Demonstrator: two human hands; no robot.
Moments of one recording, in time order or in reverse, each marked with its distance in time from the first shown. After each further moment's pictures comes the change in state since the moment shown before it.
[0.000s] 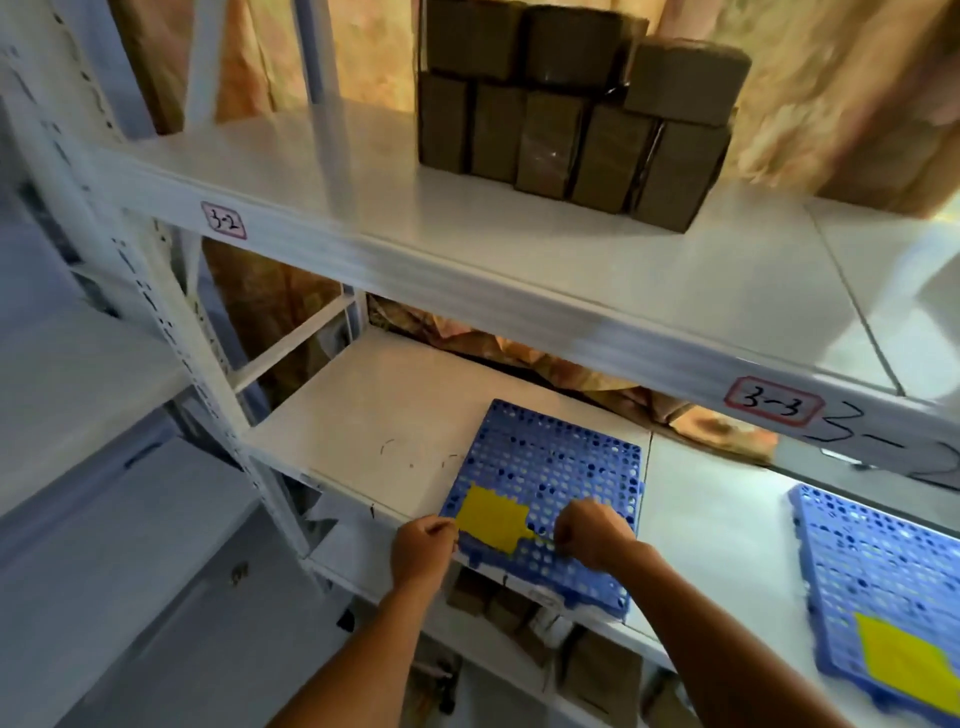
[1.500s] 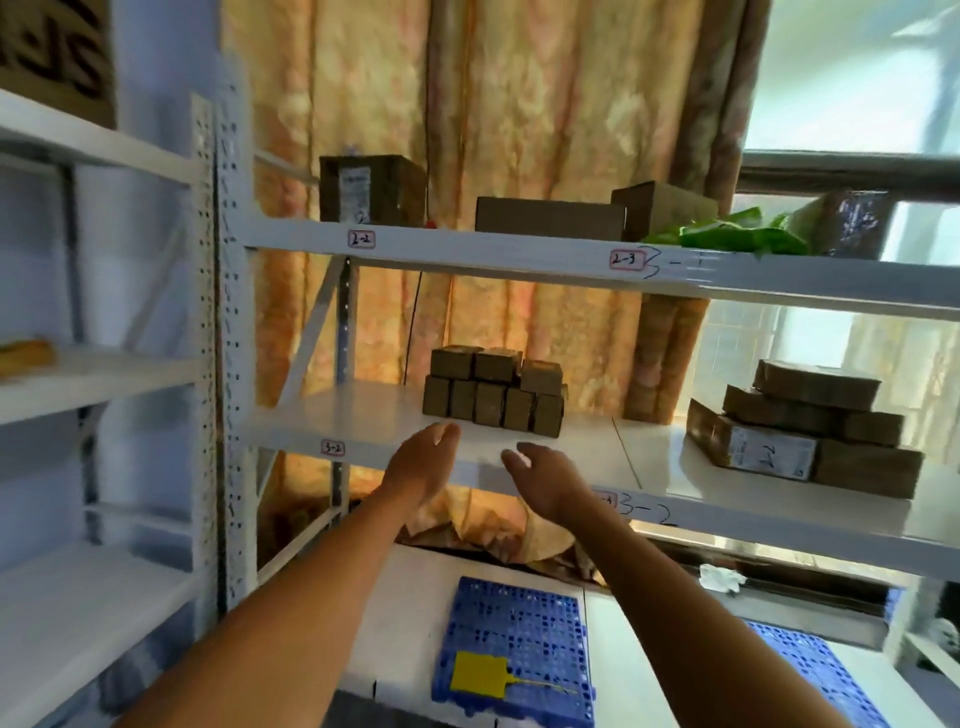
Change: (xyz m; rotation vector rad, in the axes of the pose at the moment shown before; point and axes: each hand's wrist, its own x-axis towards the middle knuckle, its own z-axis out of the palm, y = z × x) left_hand -0.192 0.287 -0.199 0.289 0.012 0.892; right_hand -0.272 -0.193 -0.228 0.362 0.853 0.037
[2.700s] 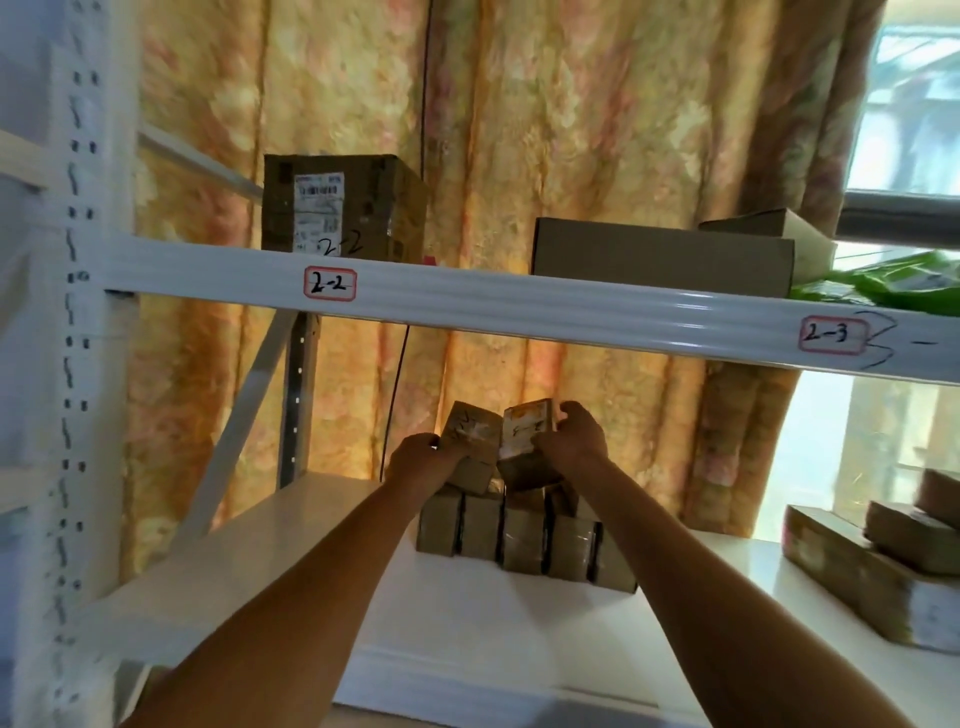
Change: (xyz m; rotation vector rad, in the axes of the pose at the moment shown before) left_hand 0.317 -0.043 -0.008 -0.275 0.012 -0.079; right_hand 0.335 -0.024 -0.006 0.241 0.317 0.254
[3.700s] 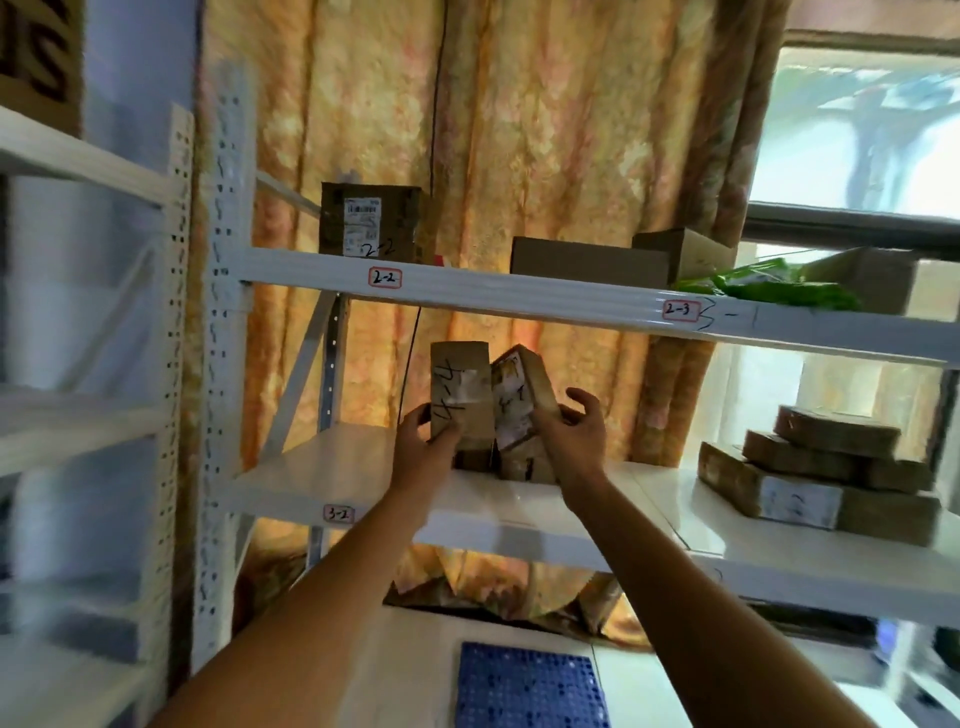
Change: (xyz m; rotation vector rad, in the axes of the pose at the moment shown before) left_hand -0.221 0.020 -0.041 -0.717 0.073 0.128; right_hand -0.223 0.001 -0.073 0.719 0.109 -0.047
